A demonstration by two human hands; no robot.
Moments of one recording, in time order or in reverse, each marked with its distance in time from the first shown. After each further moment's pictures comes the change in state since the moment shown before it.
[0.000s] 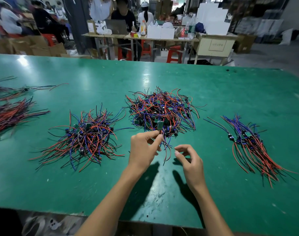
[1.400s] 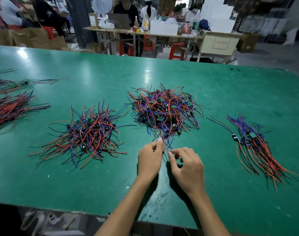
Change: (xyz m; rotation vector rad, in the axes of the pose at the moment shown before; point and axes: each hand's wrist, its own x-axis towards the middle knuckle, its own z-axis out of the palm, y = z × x) left_hand -0.015 -0.032 0.024 0.163 -0.031 -0.392; right_hand -0.013 -0.008 0.018 -0.674 0.095 -0.399
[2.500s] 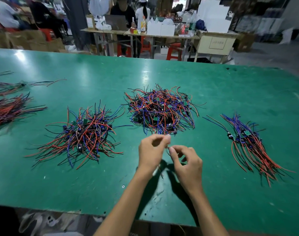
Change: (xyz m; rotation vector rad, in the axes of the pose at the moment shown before) left_hand -0.009 0.031 0.003 -0.437 -0.044 0.093; right_hand 0.002 0.005 -0.007 0.315 0.060 0.155
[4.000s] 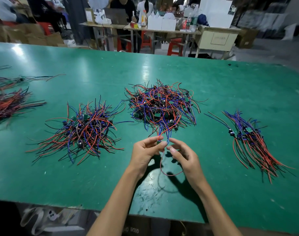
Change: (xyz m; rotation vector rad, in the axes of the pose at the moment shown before) left_hand 0.002 -0.026 -0.030 -0.356 -0.195 -0.242; right_hand 0.004 0.006 -0.006 0.487 -0.342 0.289
